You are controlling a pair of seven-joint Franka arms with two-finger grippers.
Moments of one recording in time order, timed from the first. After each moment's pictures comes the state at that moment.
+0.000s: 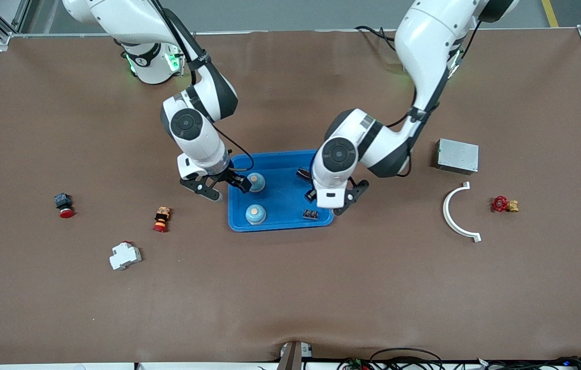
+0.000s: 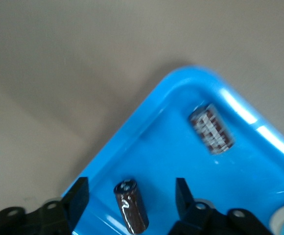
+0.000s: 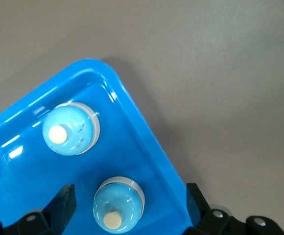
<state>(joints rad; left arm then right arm) -0.59 0.69 -0.13 -1.53 -0.05 2.10 -1.46 0.60 0.40 -0.02 -2.03 0.10 2.51 0.98</state>
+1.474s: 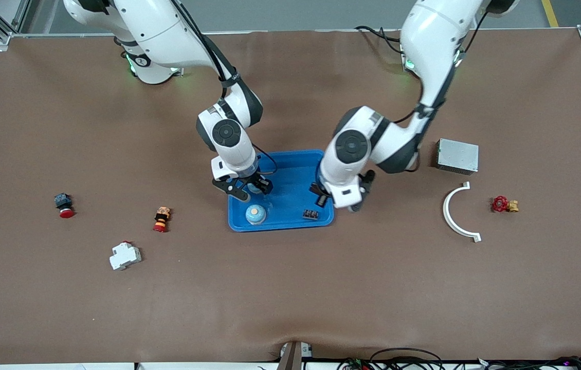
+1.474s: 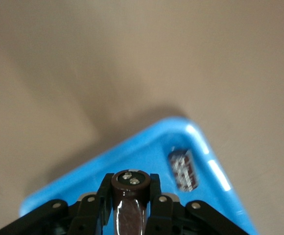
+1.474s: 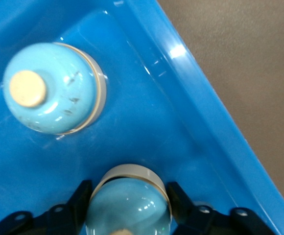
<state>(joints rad) -0.50 0.56 -0.11 -1.64 -0.05 2.21 -1.65 0.70 0.60 -0.03 -1.95 0.10 2.63 1.12</state>
